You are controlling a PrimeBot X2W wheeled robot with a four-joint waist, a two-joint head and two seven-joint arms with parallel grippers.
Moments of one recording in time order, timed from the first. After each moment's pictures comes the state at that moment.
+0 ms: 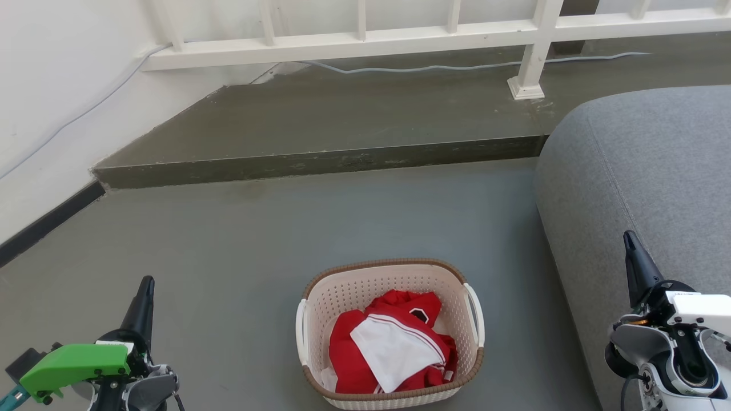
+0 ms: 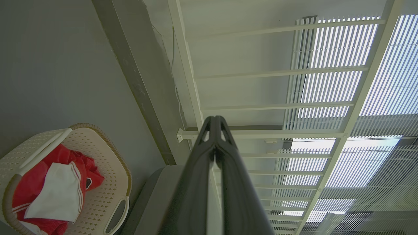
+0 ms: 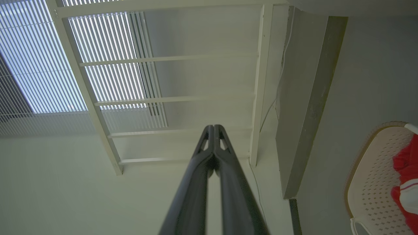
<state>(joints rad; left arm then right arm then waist) -0.06 0.06 0.05 0.28 -1.62 -0.12 0.08 -0.05 -0.06 -0.09 0.28 1.64 0.11 0.07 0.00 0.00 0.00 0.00</state>
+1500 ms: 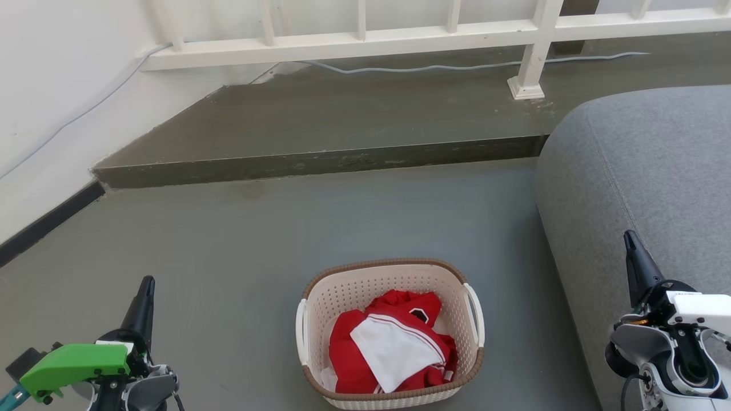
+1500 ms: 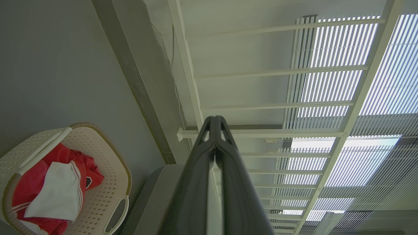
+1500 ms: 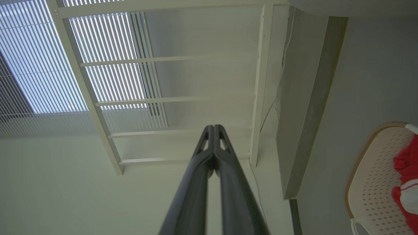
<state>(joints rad) -0.06 0.05 0.05 0.28 -1.62 -0.12 0.09 -0.05 -0.06 -0.09 0.28 1.64 0.11 0.07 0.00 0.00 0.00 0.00</state>
